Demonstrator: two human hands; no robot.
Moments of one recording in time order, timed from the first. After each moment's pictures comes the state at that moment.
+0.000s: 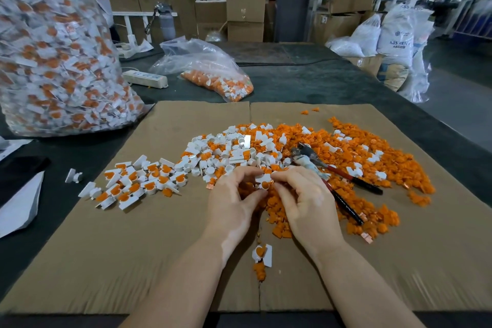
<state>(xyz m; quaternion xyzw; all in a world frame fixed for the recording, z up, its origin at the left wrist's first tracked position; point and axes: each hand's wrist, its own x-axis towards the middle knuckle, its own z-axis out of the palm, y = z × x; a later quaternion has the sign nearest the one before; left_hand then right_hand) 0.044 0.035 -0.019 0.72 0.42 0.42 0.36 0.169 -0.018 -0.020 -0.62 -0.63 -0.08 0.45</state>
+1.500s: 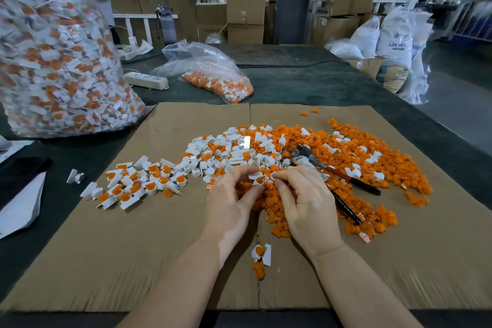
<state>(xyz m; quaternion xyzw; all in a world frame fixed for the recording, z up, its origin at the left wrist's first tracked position) 0.041 0.031 -0.016 0.70 0.44 0.42 0.37 0.170 -0.016 -0.021 -0.60 -0.63 -0.13 0.47</state>
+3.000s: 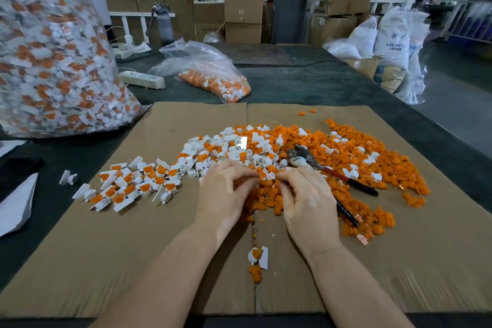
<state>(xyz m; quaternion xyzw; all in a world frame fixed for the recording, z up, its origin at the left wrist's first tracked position) 0.042 0.058 -0.016 0.79 0.42 0.40 0.20 0.172 -0.015 -0.024 -0.64 -0.61 -0.17 0.44</state>
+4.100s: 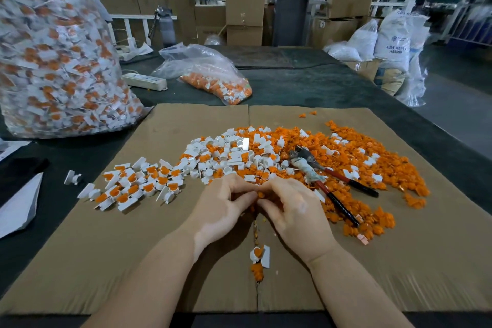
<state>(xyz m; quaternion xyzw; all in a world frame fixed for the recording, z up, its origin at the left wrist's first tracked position) 0.020 0.047 -0.005 0.81 0.37 0.28 0.35 0.165 -0.020 -0.020 -0.58 -0.71 -0.06 0.39</state>
